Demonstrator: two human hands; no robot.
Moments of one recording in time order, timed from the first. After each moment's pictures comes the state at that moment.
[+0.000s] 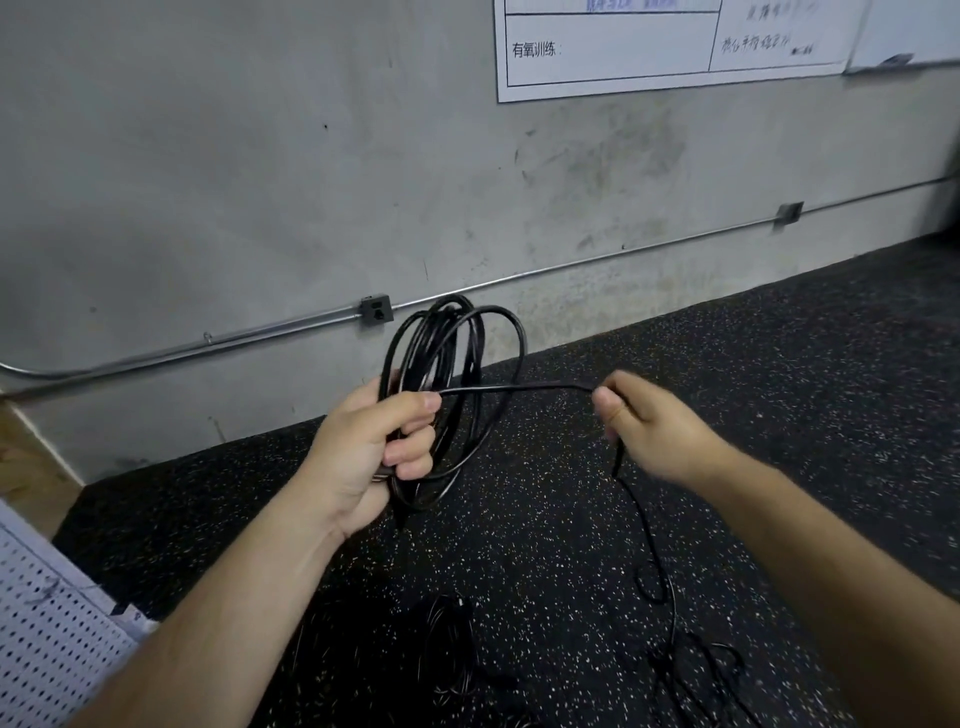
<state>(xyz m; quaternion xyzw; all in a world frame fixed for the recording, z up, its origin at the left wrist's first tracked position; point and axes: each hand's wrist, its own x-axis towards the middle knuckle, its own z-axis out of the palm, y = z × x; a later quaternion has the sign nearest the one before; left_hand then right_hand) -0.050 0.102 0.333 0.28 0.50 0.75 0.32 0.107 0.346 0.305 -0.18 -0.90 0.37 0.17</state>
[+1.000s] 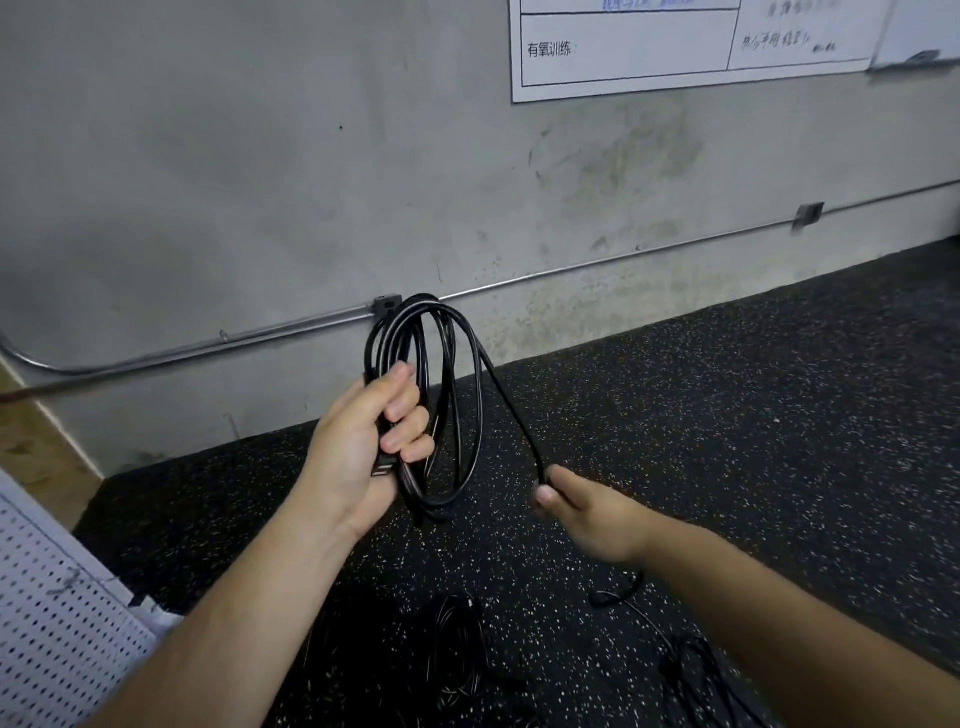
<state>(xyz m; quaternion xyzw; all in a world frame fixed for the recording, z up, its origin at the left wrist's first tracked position) -0.054 0.102 0.336 0.24 0.42 0.83 0.29 0.082 0.297 0.247 -0.15 -0.91 0.39 -0.03</state>
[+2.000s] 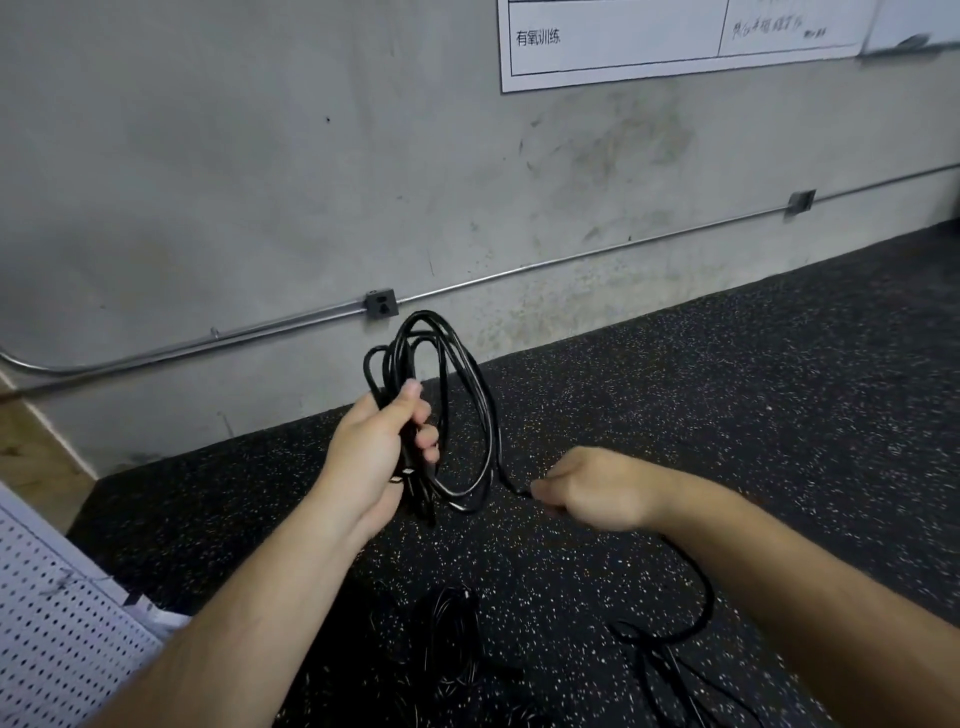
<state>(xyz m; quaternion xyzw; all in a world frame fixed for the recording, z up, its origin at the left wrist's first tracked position) -0.051 0.116 0.314 0.14 0.55 0.79 0.25 0.095 0.283 0.316 -0.16 -0.92 0.33 -0.12</state>
